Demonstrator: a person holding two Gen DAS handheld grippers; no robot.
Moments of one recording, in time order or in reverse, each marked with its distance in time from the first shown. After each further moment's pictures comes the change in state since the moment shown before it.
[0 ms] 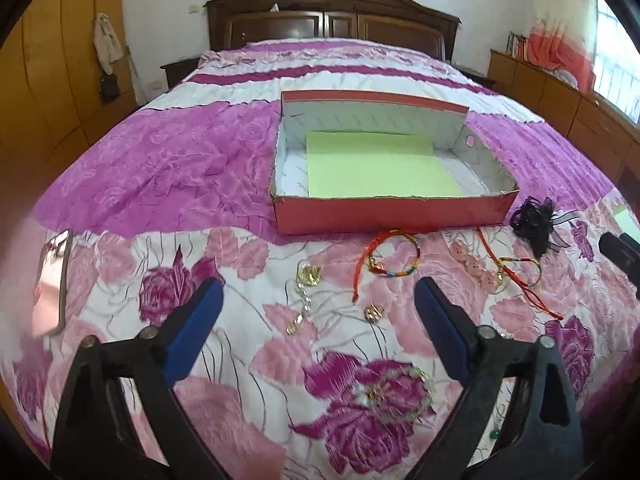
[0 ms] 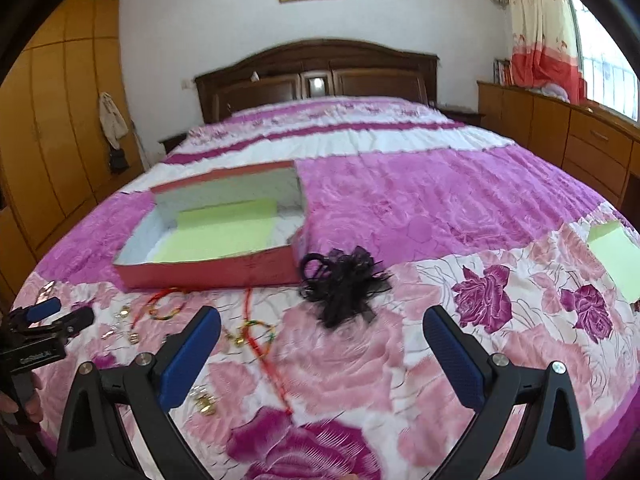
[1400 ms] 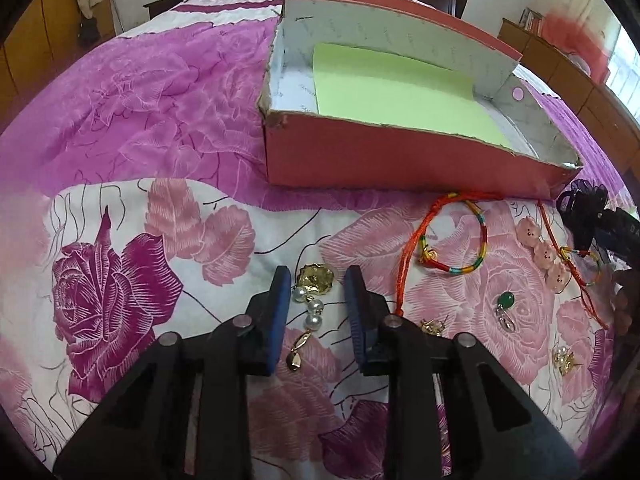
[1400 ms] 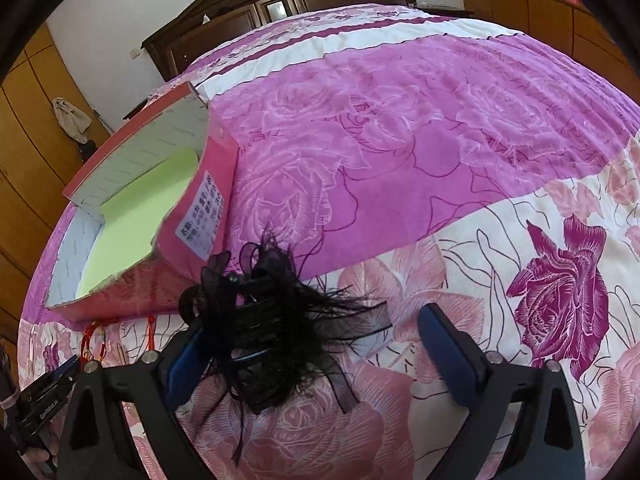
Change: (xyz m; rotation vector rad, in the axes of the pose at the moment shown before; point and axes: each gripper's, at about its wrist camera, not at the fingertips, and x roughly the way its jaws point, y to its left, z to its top) left arm 0.103 0.024 -0.004 -0.055 0.210 -0.072; right arm 0.150 -0.053 0.011 0.193 0.291 0.056
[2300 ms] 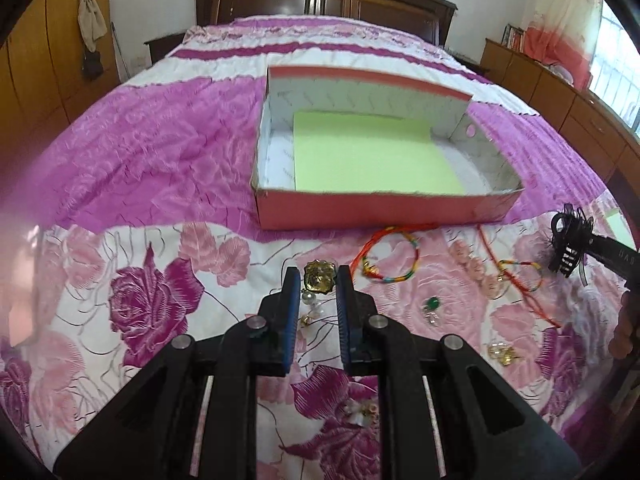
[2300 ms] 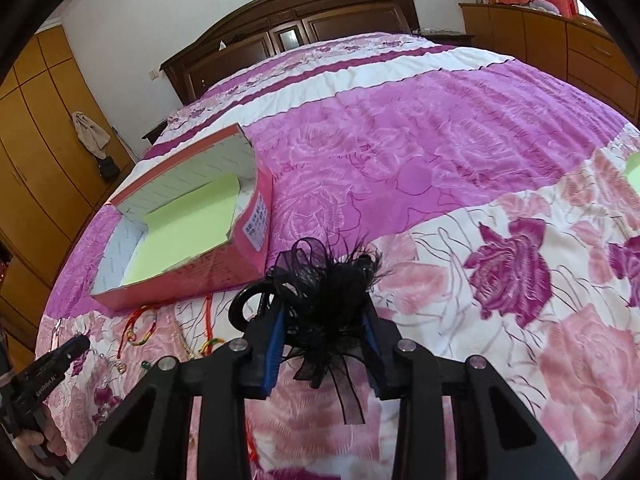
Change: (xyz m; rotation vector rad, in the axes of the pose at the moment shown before) left arm -0.083 -0.029 -0.007 0.030 -0.125 -0.013; right arm -0.082 0.007 -0.024 -0.004 -0.104 0.038
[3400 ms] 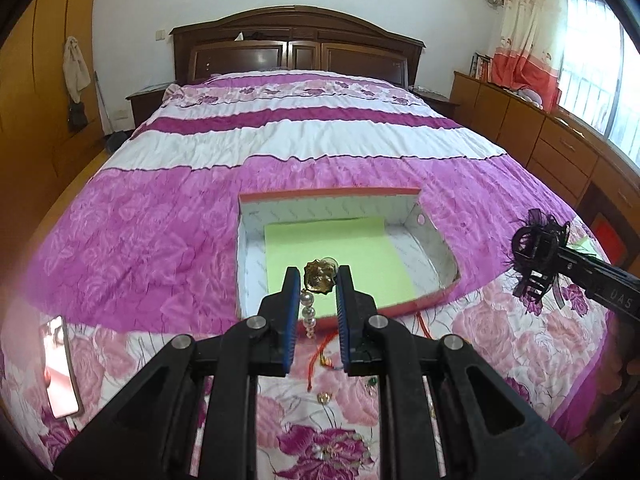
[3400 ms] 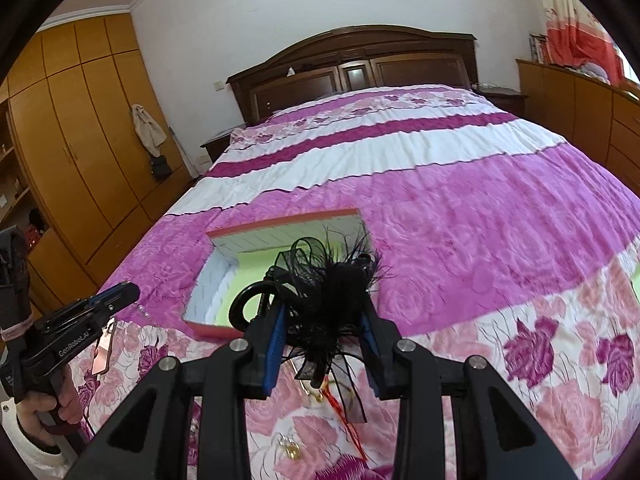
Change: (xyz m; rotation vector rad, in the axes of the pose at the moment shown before) left arm -0.062 -0.023 0.077 0.071 -0.157 -0.060; right arm -0.074 0.096 0.050 -0.179 -0.111 0.126
